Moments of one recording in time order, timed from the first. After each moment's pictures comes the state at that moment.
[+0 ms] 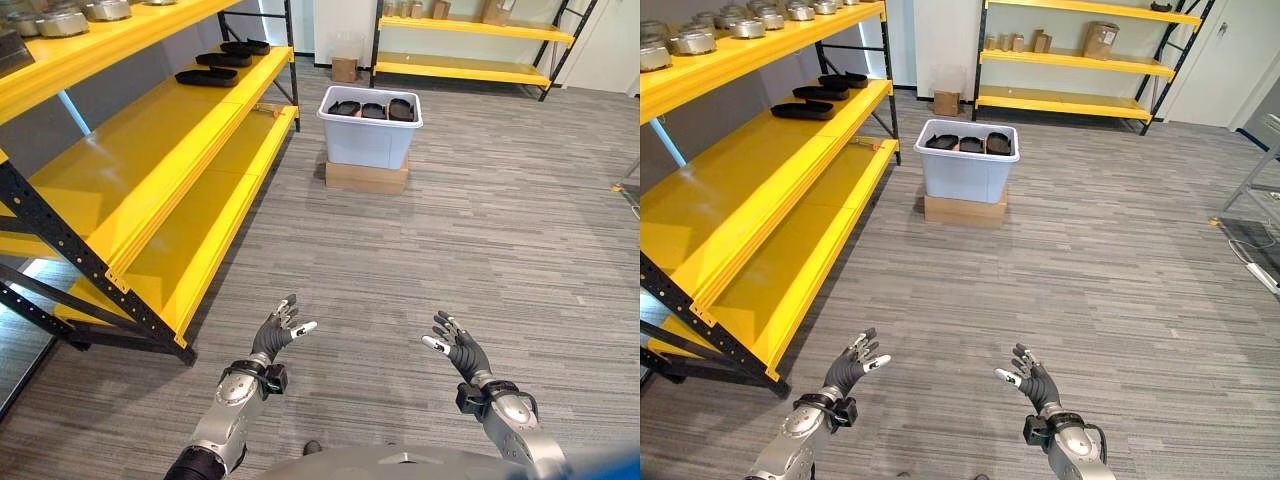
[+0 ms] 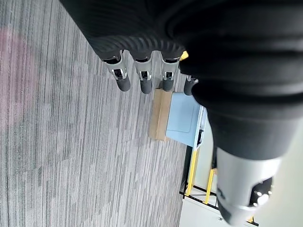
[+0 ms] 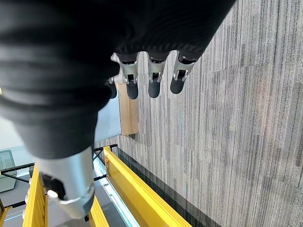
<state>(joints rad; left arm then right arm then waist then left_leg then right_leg) 0.10 0.32 -0.31 0.39 -0.48 -0.13 -0.02 0.19 -0.33 0.29 0.34 0.53 -0.10 0.02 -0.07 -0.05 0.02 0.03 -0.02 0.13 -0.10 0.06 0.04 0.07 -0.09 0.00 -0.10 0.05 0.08</state>
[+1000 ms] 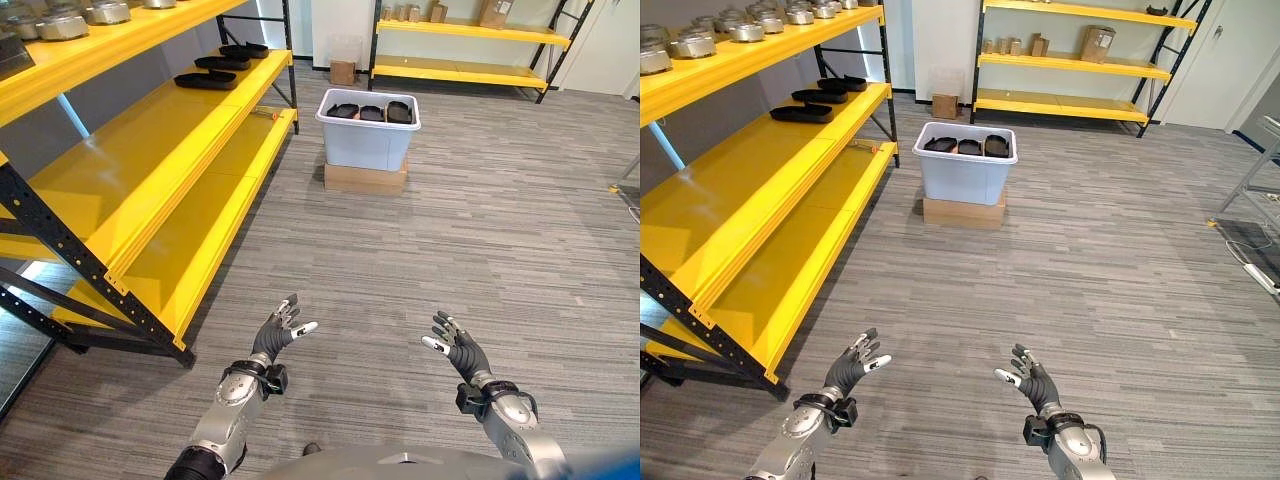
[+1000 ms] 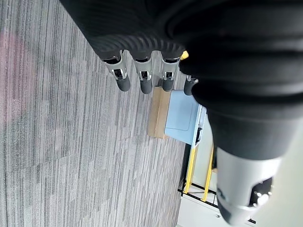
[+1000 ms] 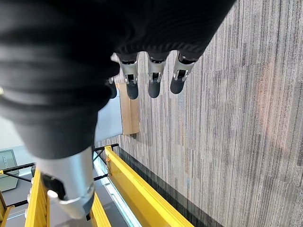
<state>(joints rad) 0.10 0.32 -0.31 0.39 -0.49 -0.13 -0.02 0.19 -0.33 0.29 0.34 0.53 -0.09 0.03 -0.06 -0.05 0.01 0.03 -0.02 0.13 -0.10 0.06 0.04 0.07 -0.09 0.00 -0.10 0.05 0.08</state>
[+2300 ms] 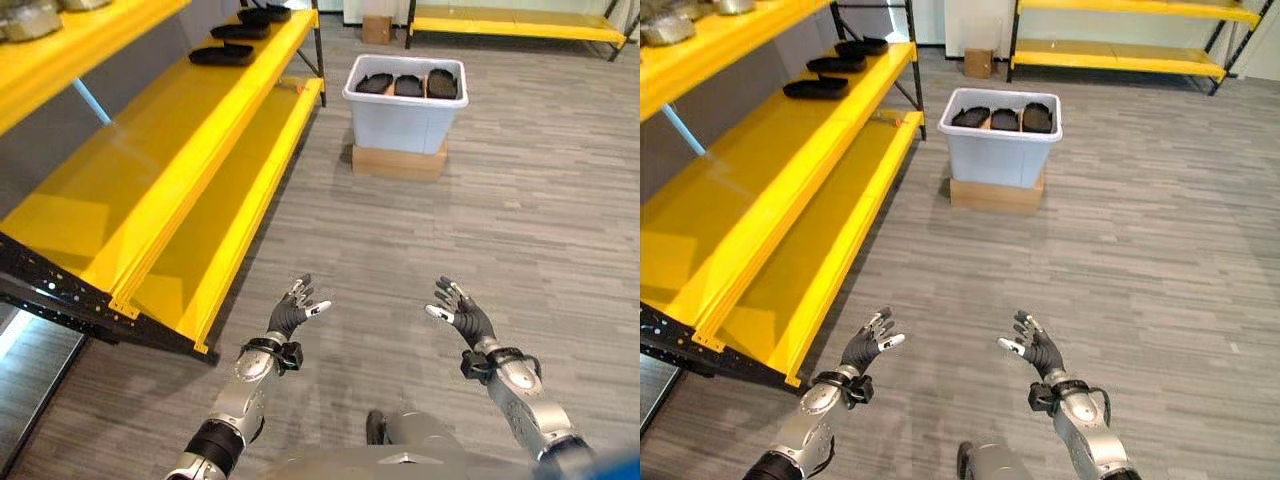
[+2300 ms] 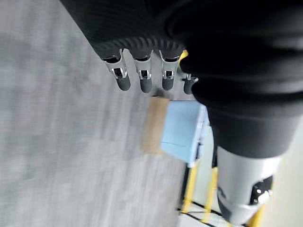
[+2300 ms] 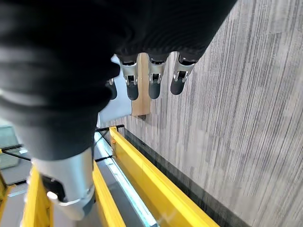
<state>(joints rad) -0.02 0.29 -0.35 0.39 -0.53 -0.15 -0.01 0.11 -0.43 0.31 0.31 0.58 -0.13 0.01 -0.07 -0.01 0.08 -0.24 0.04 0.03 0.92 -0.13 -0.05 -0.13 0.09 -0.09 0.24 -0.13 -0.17</state>
